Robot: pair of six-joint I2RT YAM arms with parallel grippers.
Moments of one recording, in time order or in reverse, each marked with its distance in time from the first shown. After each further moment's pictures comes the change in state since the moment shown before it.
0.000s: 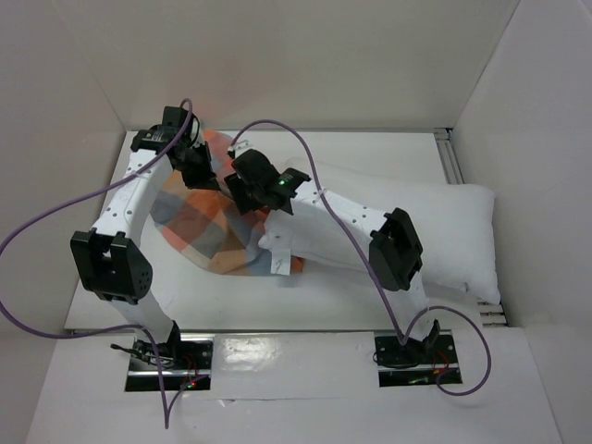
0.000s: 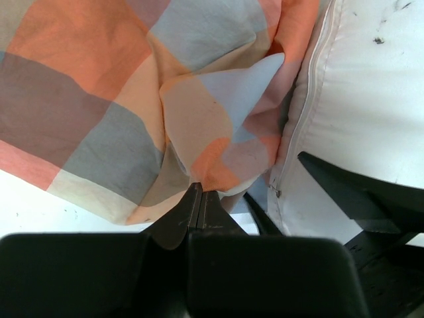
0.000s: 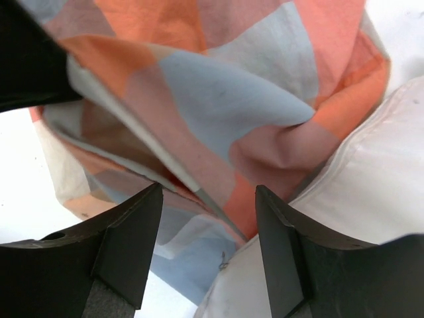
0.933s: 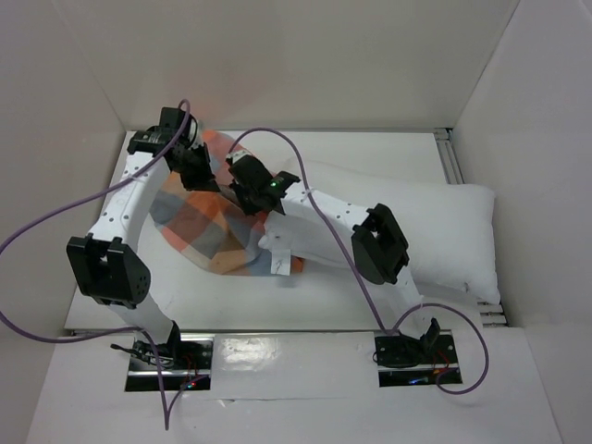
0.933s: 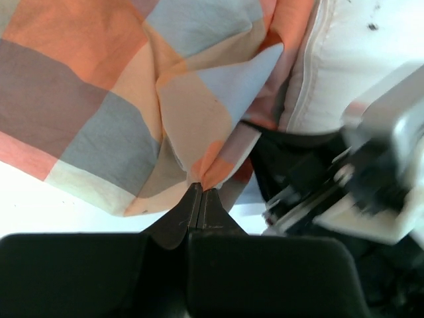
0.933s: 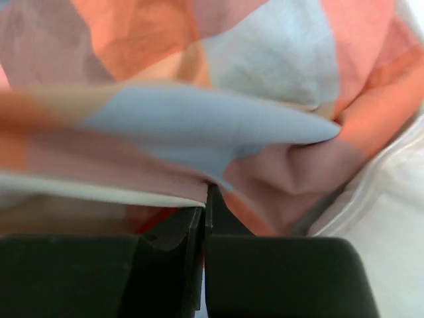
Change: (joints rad) left arm 0.001 -0.031 -0.013 -0.015 0.006 0.000; right arm -0.027 0.118 0.037 0.017 -0.035 0.003
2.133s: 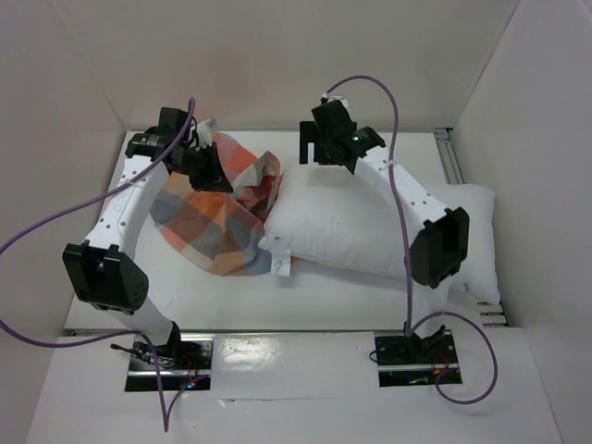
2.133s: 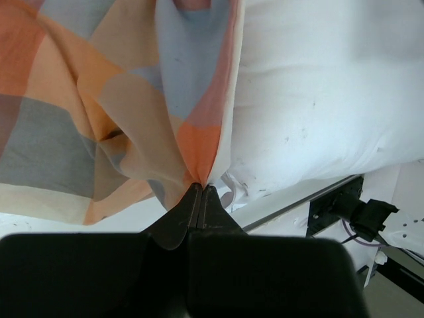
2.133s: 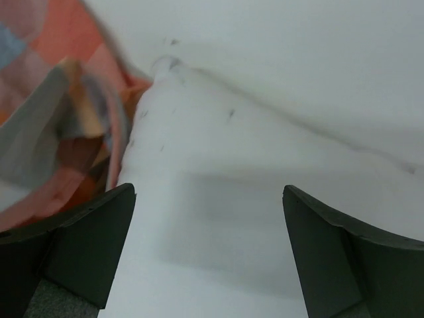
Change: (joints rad) left arm -0.022 -0.048 -0.015 0.014 0.243 0.074; right arm -0.371 -0.264 -0.021 -0.179 0.113 0.117
